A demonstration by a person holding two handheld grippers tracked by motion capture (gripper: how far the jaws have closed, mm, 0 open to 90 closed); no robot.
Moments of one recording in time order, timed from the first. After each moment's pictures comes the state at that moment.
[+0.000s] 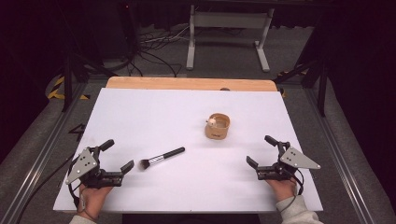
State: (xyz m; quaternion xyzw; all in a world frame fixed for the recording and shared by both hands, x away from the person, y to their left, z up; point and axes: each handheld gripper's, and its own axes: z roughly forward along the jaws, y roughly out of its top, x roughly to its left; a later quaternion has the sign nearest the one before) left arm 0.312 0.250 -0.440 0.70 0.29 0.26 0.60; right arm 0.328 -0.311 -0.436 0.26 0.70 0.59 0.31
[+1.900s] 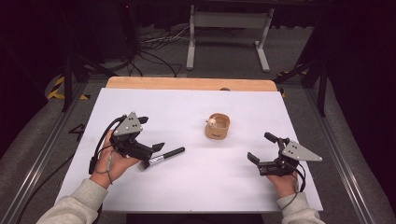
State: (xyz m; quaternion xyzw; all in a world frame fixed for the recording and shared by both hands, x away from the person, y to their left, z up) left arm 0.378 0.162 -0.351 0.84 0.22 0.18 0.45; right arm 0.339 -0.315 -0.427 0.28 0.71 0.59 0.27
